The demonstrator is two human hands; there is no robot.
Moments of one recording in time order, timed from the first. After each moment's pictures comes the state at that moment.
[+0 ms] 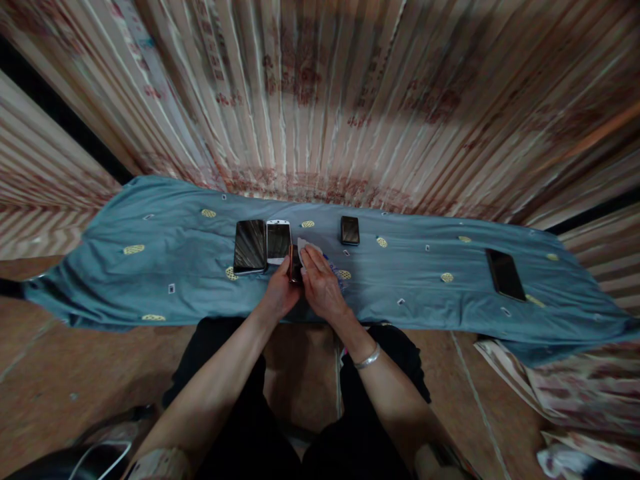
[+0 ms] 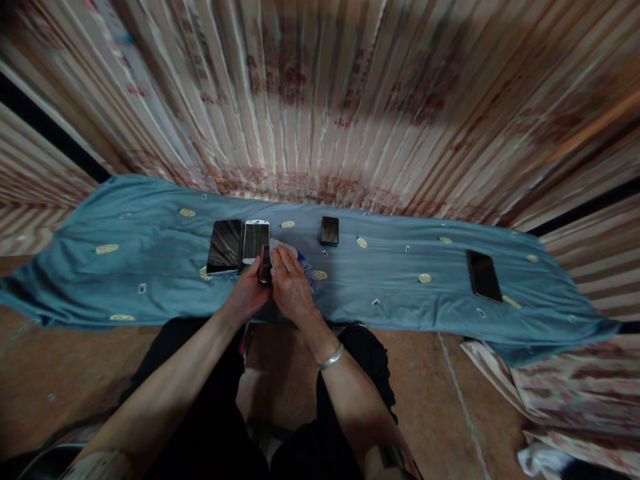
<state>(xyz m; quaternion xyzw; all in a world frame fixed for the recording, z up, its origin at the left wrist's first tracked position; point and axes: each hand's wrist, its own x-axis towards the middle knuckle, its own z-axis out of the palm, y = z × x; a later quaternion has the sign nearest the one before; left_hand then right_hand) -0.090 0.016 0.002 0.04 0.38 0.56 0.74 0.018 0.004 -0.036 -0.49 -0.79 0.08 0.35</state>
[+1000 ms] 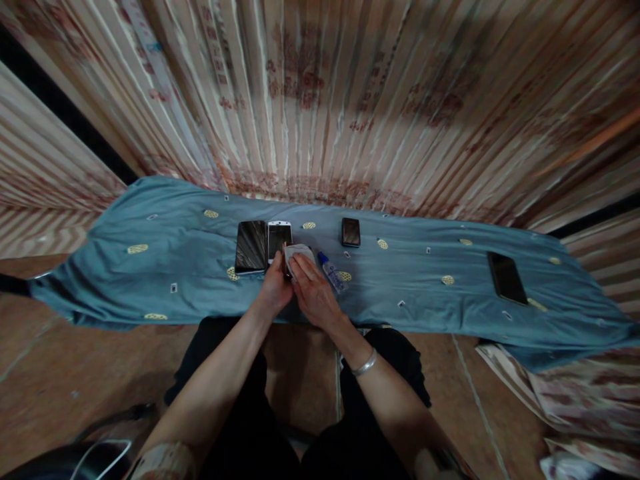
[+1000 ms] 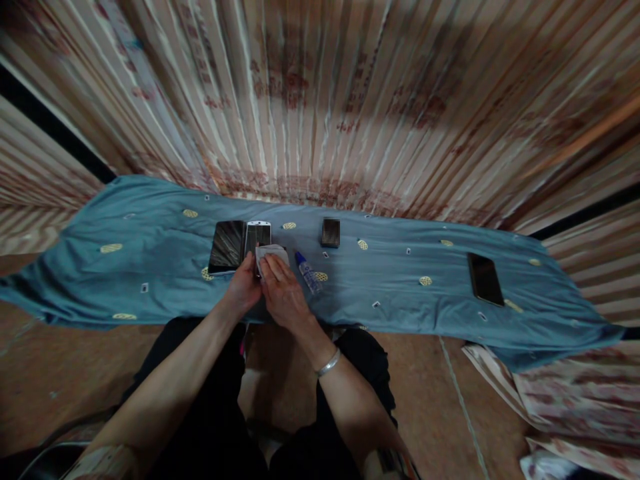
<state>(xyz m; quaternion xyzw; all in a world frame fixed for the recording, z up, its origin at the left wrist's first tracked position) -0.102 0.030 0.000 -0.02 0.37 0.60 0.71 0.007 -0.006 -0.035 -0.43 -0.83 0.09 0.35</state>
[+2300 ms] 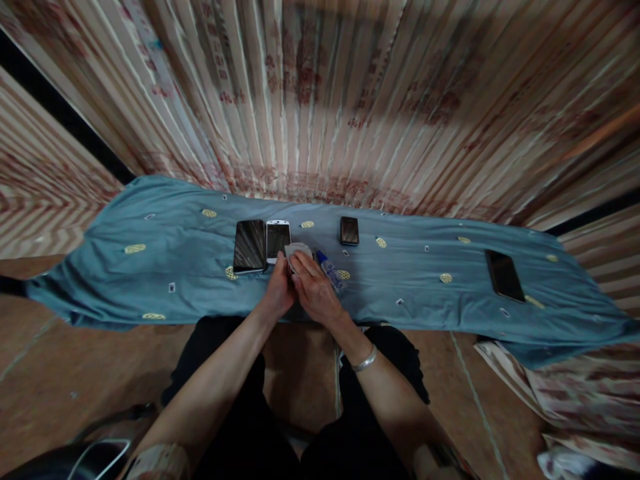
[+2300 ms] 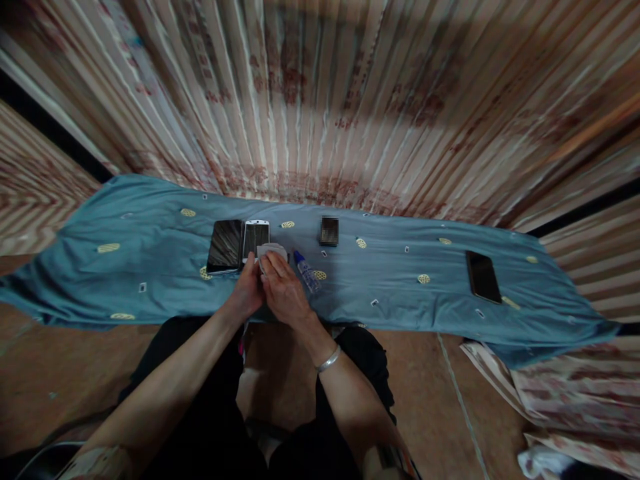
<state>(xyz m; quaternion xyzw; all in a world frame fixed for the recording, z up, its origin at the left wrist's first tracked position) -0.091 0.016 0.001 0.04 0.35 0.58 0.73 0.012 -0.004 -0.031 -0.44 -0.82 0.11 0.34</state>
